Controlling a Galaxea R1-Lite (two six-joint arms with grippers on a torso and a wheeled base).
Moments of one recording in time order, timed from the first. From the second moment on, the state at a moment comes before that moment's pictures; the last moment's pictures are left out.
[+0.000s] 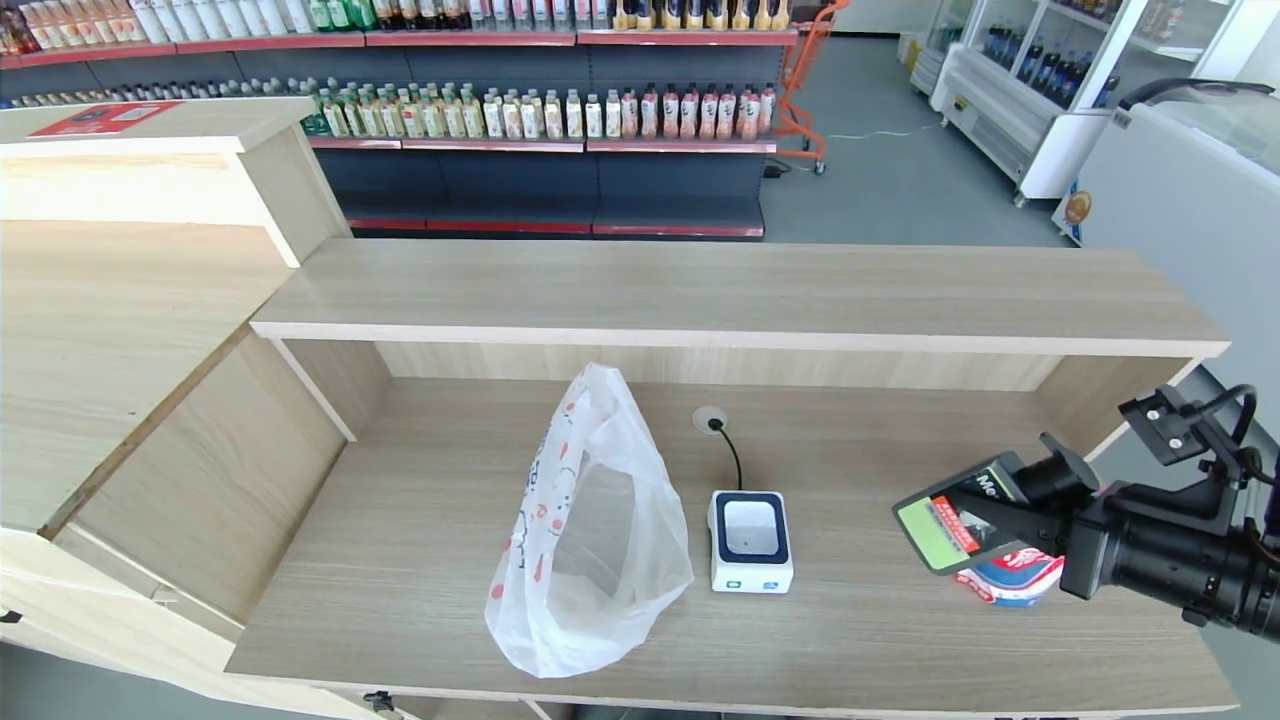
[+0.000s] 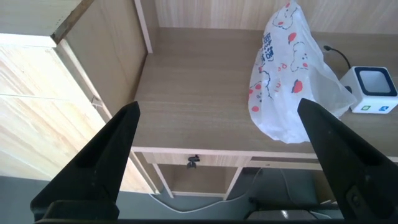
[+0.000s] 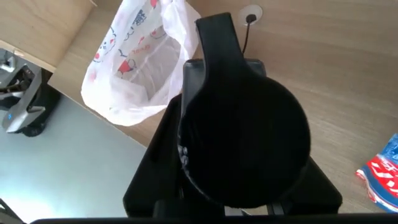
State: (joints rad) left arm 0.00 0.00 0.00 0.00 -0.02 0.00; right arm 0.03 1.48 -0.30 -0.91 0.57 0.00
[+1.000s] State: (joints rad) left arm 0.00 0.00 0.00 0.00 -0.02 0.00; right arm 0.19 1.68 -0.33 -0.86 0.53 -0.12
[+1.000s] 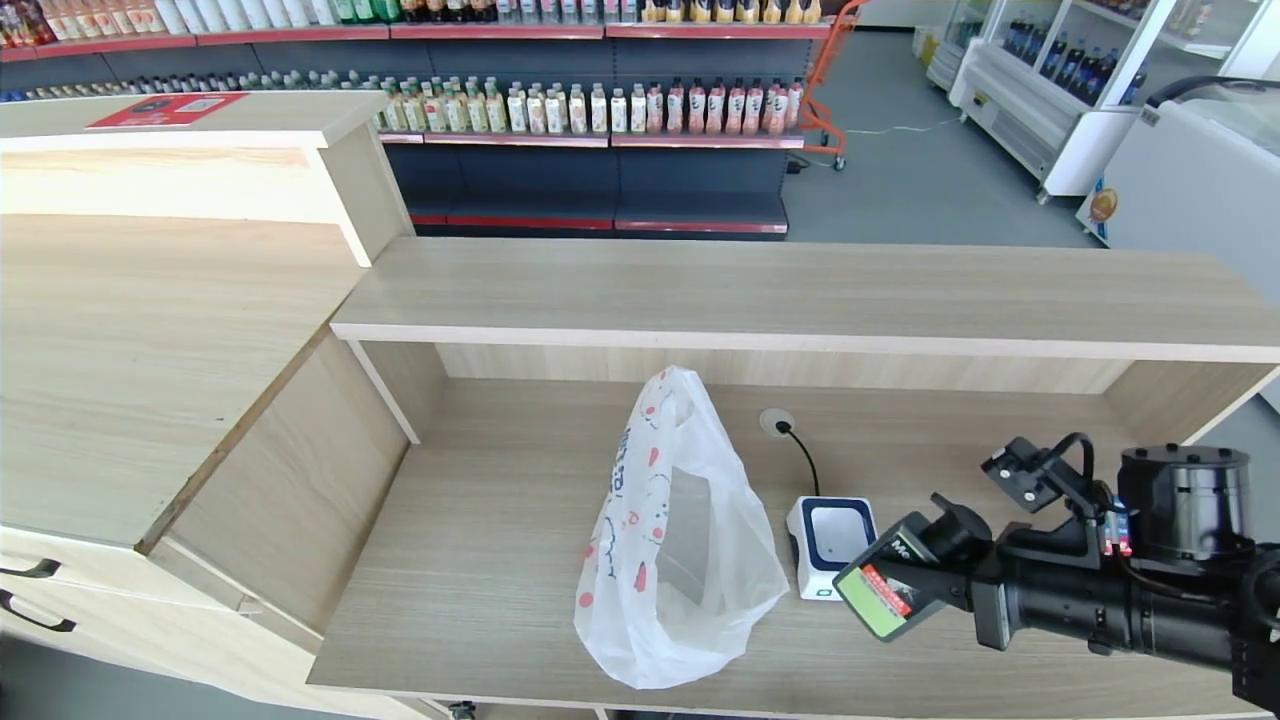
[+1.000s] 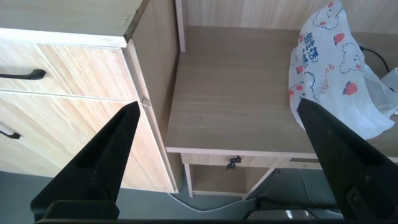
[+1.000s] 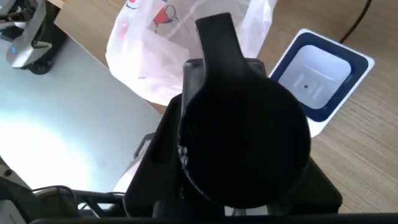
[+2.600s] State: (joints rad) left arm 0.00 0.00 0.00 0.00 -0.02 0.00; right arm 0.45 2.41 -0.81 -1.23 0.39 -0.46
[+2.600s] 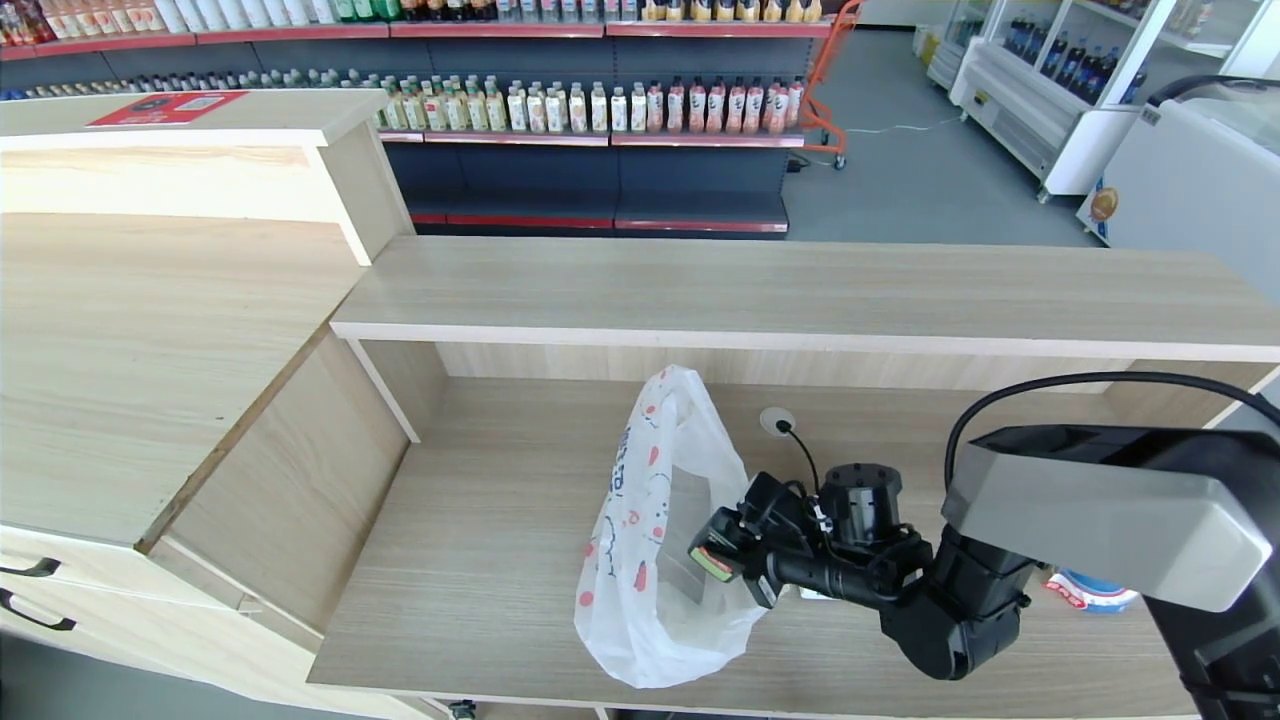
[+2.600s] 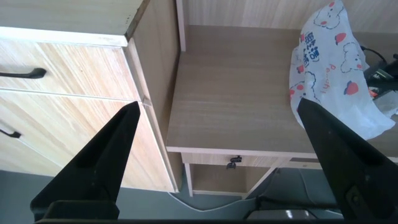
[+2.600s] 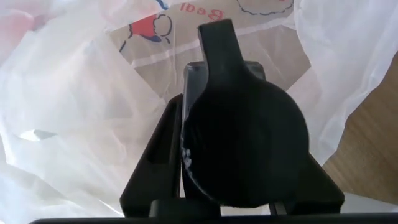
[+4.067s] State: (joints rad) left arm 0.00 0.00 0.00 0.00 -0.02 0.00; right arm -0.03 1.12 -0.13 -0.70 0.30 0.02
